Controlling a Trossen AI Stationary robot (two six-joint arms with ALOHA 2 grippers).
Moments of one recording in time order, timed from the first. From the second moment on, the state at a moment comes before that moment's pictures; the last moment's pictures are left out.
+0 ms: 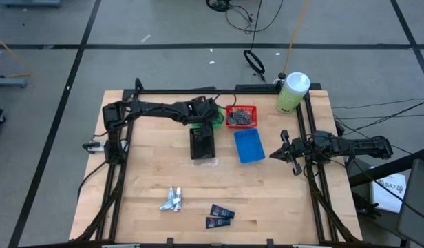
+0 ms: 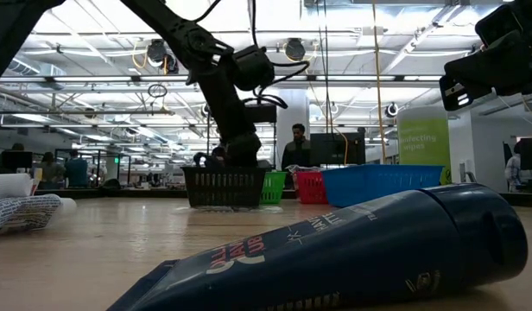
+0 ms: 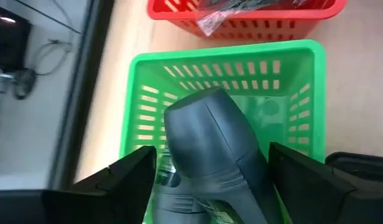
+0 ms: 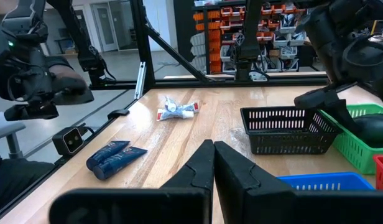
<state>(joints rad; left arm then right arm) 0.33 1.93 1.30 -0.35 -0.27 0.31 0.04 0.06 0.06 -0.05 -0.18 0.09</state>
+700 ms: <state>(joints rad) 0.12 1.50 1.30 -0.51 -0.39 0.22 0.04 0.06 0.06 -0.05 -0.18 0.09</state>
